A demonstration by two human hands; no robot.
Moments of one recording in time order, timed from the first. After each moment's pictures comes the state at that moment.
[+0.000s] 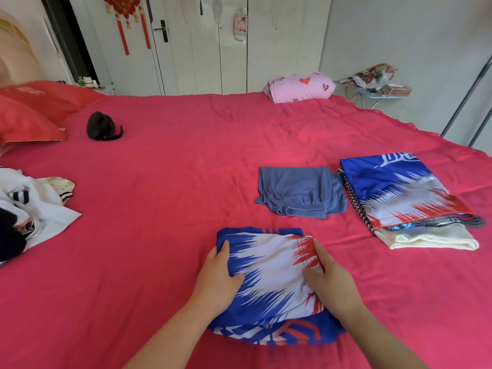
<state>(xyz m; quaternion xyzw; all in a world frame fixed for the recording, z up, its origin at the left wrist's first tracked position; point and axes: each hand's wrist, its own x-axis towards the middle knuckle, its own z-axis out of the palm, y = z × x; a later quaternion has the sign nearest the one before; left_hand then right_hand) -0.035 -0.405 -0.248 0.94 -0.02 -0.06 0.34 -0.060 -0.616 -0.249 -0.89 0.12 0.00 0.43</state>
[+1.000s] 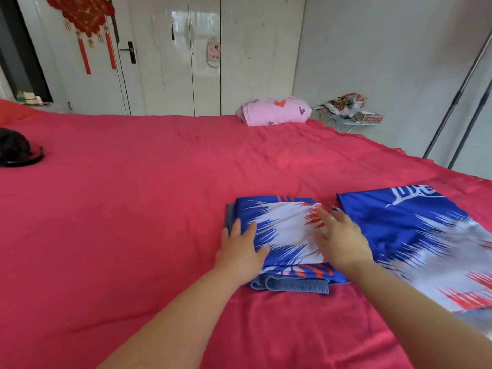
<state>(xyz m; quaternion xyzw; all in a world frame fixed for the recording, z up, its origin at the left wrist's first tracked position) 0.226 -0.538 -0.274 0.96 -0.12 -0.05 0.26 0.208 -0.735 -0.264 -0.97 0.14 -0.11 0.16</state>
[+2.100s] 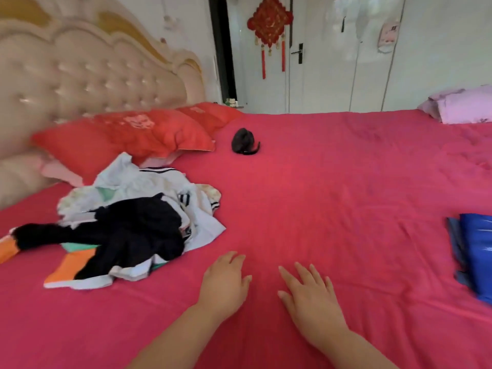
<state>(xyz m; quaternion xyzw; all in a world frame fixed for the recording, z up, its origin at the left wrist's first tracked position) 0.048 -0.150 -0.272 0.99 0.12 0.05 0.09 0.085 -0.324 -0.289 -0.96 -0.26 0.05 0.13</state>
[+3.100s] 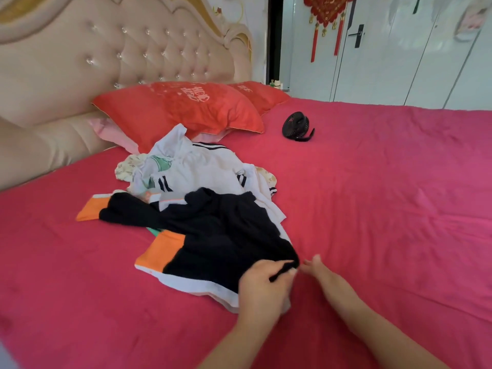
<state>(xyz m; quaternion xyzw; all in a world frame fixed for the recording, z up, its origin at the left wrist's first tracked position) 0.001 -0.104 -0.287 0.81 0.20 0.25 0.50 0.088 -0.216 -0.289 -0.84 -0.19 0.25 0.45</state>
